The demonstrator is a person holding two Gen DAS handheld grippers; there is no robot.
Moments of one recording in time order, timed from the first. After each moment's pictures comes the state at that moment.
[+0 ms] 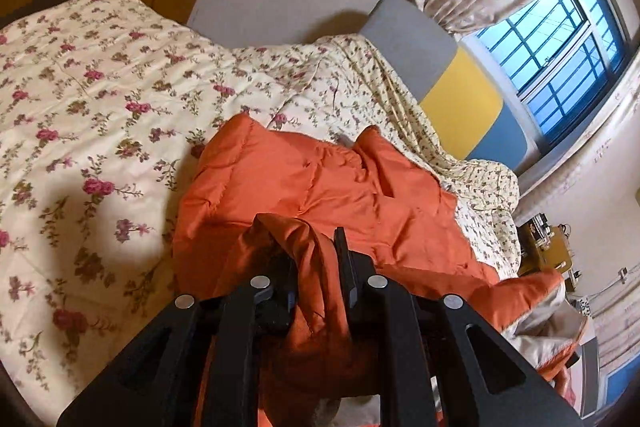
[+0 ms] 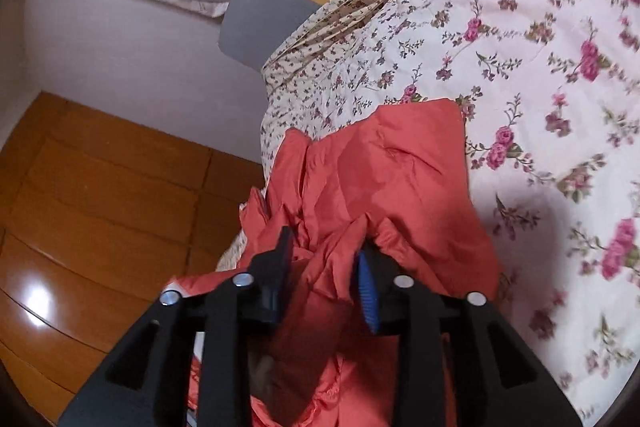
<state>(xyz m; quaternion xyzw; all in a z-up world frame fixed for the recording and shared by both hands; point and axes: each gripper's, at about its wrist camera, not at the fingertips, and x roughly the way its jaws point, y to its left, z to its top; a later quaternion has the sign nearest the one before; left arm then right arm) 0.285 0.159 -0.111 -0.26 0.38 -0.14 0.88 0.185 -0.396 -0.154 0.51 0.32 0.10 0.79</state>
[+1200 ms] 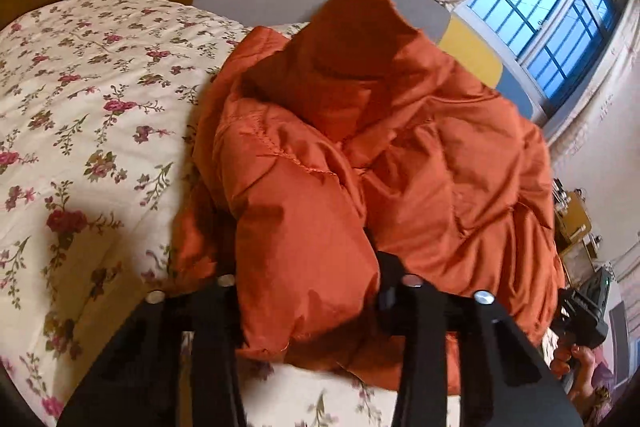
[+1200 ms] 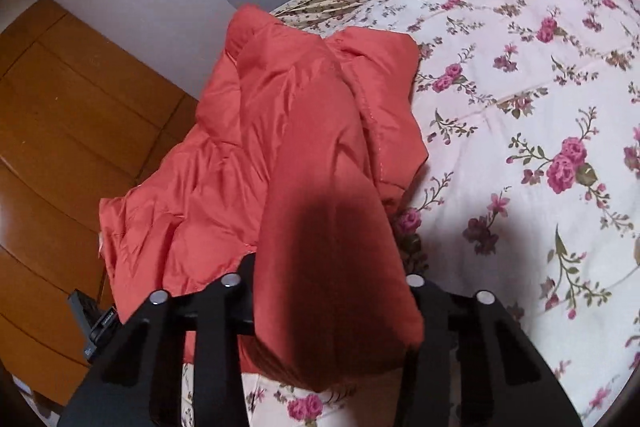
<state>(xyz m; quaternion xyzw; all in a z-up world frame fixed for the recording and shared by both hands) 0.209 0.139 -0.166 -0.20 0.38 -0.15 0.89 0.107 -0.354 -0.192 0.36 0.37 0.09 0.85</state>
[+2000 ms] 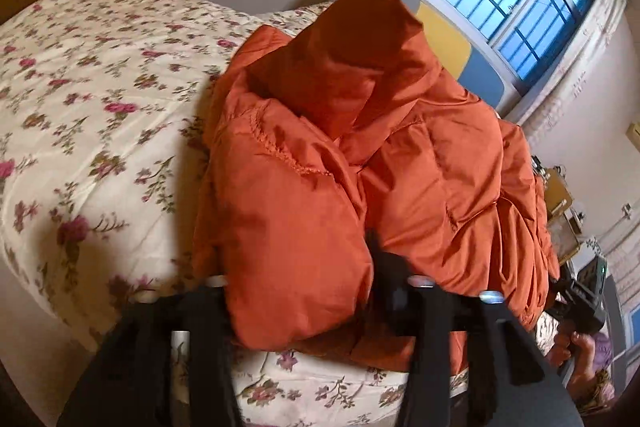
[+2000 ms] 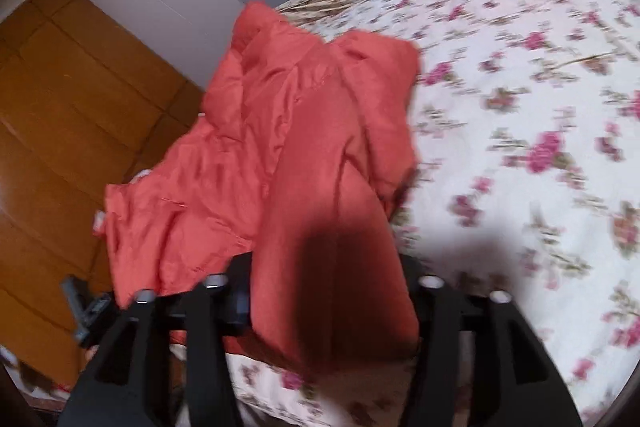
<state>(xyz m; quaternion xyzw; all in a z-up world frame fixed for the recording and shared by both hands) 0.094 0.144 -0.169 -0.20 0.38 -0.18 0.89 -0.008 -0.358 -0.168 0.34 0.38 0.06 0.86</state>
